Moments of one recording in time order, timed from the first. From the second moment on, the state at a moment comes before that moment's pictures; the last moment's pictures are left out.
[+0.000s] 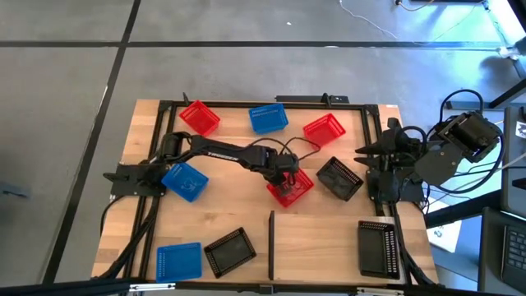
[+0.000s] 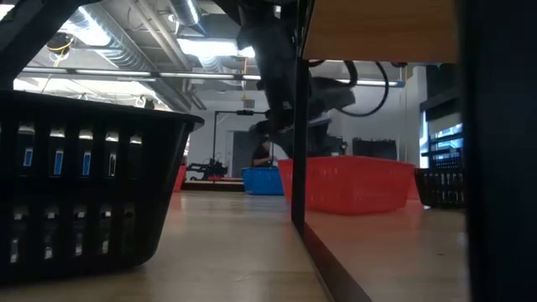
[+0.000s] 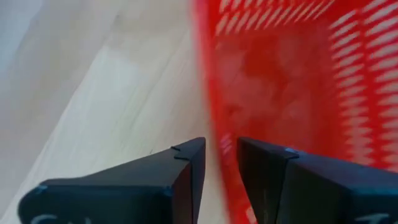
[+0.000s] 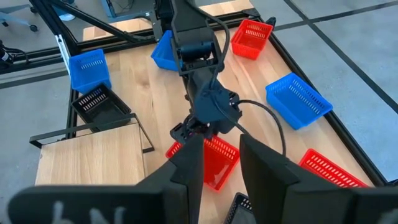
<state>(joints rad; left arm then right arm) 0.01 2.16 1.71 -0.65 -0.14 -0.52 0.70 1.24 1.94 -1.57 0.71 0.73</state>
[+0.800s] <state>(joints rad) 0.02 2.17 1.71 -0.64 -0.19 -0.55 0.70 1.24 1.94 -1.57 0.71 0.73</state>
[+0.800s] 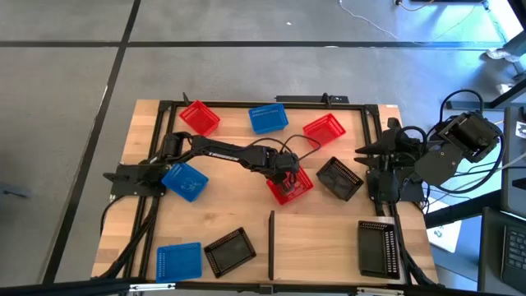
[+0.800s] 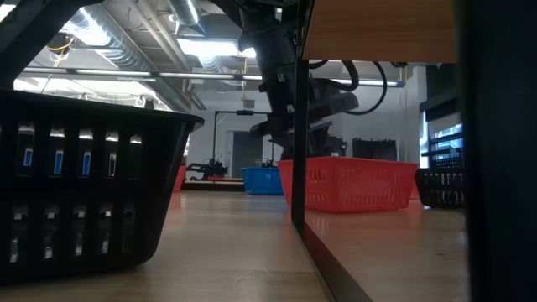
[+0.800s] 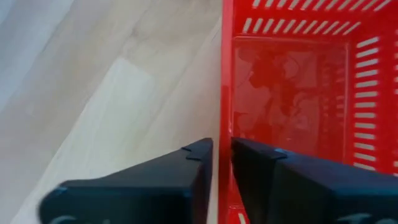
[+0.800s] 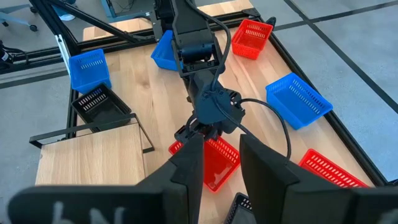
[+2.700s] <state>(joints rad) -0.17 2.13 2.35 -0.94 -0.95 -0.30 0.64 1.38 1.94 -1.57 0.77 0.59</state>
